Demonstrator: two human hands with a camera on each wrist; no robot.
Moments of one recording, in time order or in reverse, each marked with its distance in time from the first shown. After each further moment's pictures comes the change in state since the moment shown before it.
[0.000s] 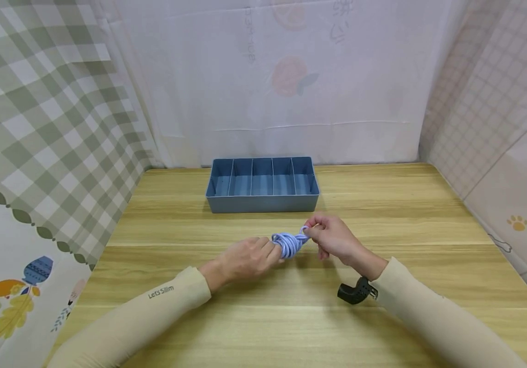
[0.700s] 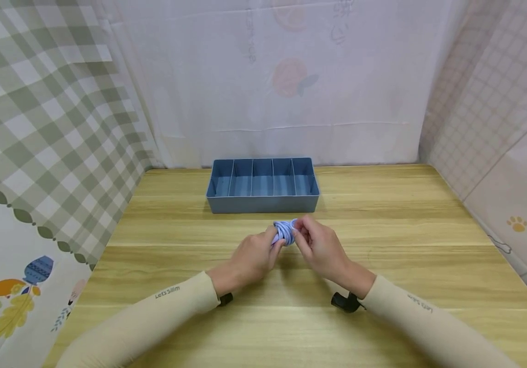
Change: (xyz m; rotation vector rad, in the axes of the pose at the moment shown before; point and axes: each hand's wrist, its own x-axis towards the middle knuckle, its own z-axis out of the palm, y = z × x) left_hand 0.022 0.016 -0.006 -0.611 -0.017 -0.749; right_hand -0.007 0.009 0.035 -0.500 0.328 -0.819
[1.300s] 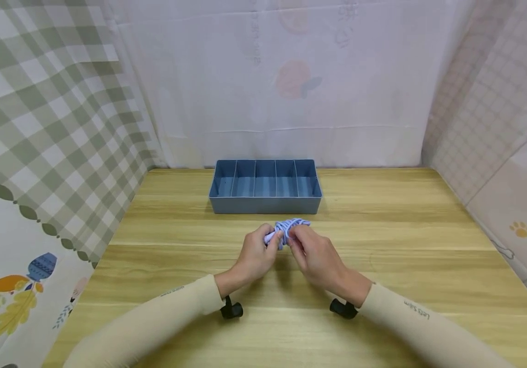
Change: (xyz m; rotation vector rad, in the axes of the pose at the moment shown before) left_hand 0.002 0.006 0.008 -0.478 0.188 -0.363; right_hand -0.008 -0.007 0.012 -0.113 -0.034 -0.129
